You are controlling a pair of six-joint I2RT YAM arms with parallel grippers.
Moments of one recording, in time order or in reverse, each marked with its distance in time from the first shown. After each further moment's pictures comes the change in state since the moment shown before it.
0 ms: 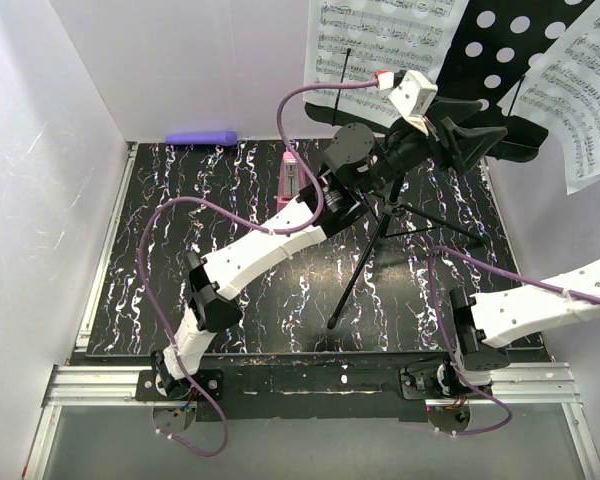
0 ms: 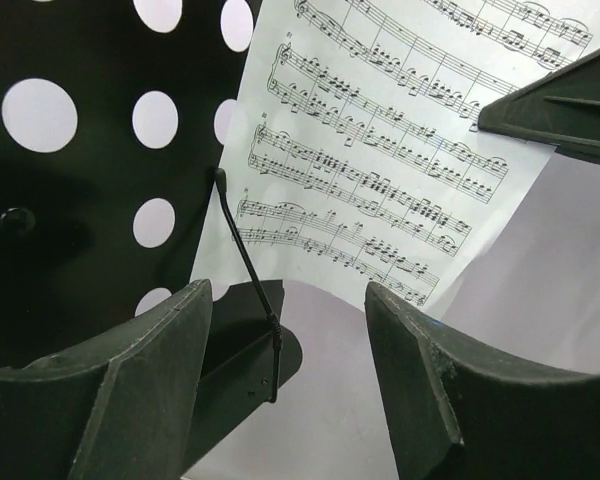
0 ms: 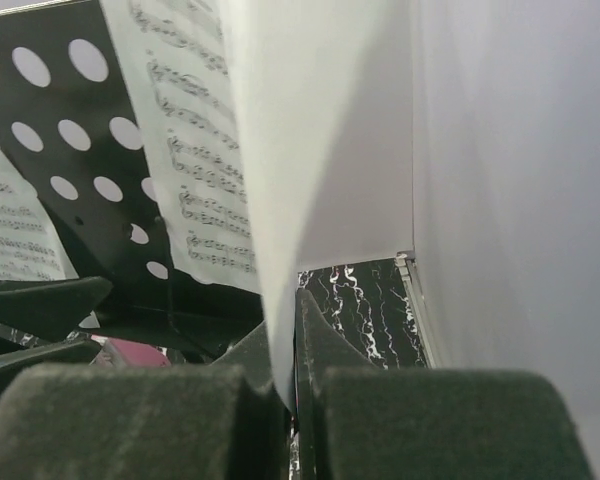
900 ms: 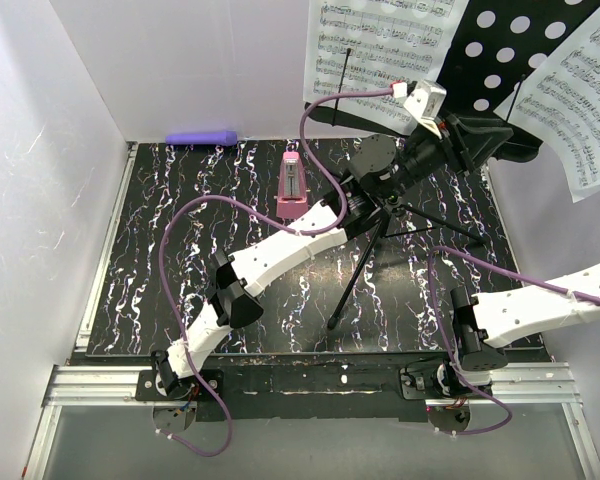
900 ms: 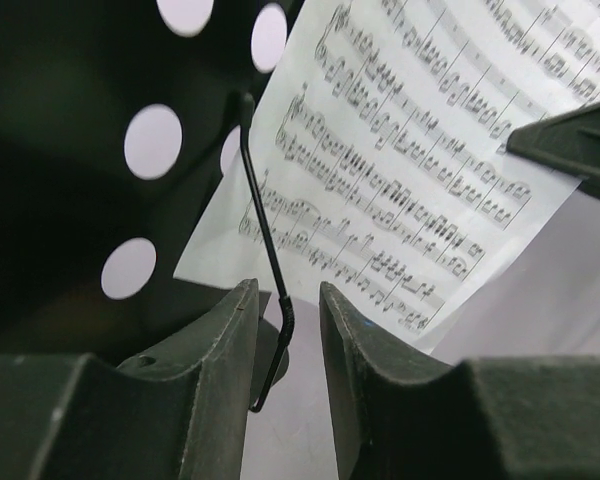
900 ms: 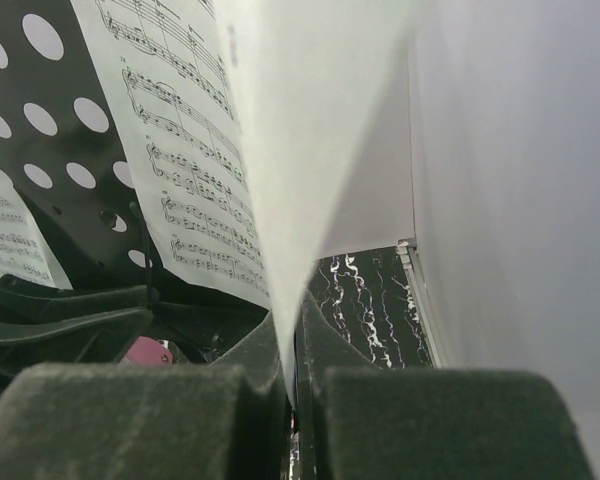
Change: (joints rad) left arm -0.008 0.182 0.137 0.053 -0.037 -0.185; right arm 0.000 -0.013 -0.075 -0.032 -0.015 -0.064
